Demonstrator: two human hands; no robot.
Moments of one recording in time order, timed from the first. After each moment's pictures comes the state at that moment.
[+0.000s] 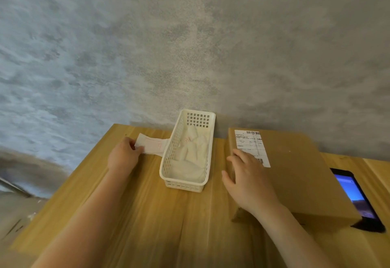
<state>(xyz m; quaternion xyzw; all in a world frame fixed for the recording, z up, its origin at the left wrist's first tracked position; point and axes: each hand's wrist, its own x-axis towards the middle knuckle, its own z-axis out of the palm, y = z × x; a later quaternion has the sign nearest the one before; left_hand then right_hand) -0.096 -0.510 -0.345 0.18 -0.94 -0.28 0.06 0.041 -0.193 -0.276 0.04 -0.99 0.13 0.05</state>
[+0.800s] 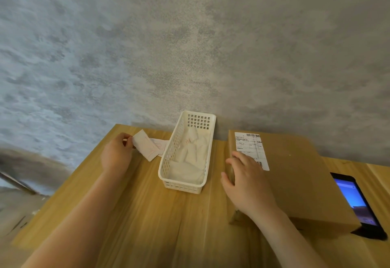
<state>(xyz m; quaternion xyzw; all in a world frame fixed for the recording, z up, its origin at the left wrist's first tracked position) -0.088 -0.518 -0.337 0.17 -0.92 -0.30 0.18 0.040 -0.190 -0.280 0.04 -0.98 0.16 0.08</state>
